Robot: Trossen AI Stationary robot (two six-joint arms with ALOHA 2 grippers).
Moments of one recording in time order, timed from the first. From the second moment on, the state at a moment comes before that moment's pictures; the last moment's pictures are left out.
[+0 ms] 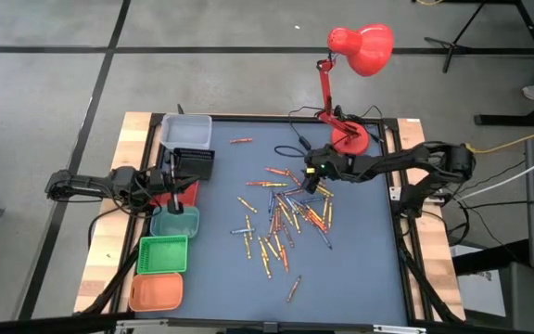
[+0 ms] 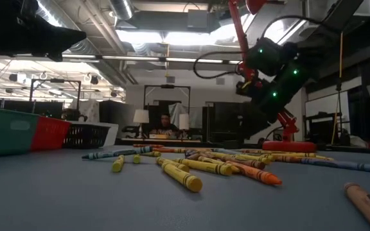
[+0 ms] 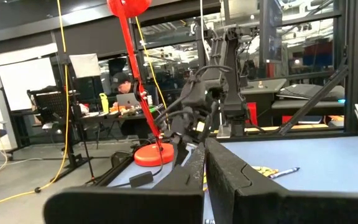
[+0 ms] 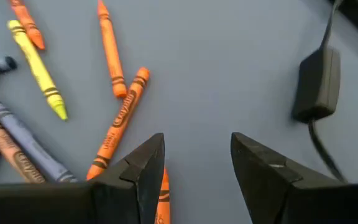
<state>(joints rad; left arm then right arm) -0.08 0.00 0.01 0.19 -0.30 0.17 -0.29 1.58 0.63 0.10 0.20 0.13</state>
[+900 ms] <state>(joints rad) -0.08 0.00 0.01 0.19 -0.30 0.17 -0.31 1.61 0.64 0.00 0.09 0.13</state>
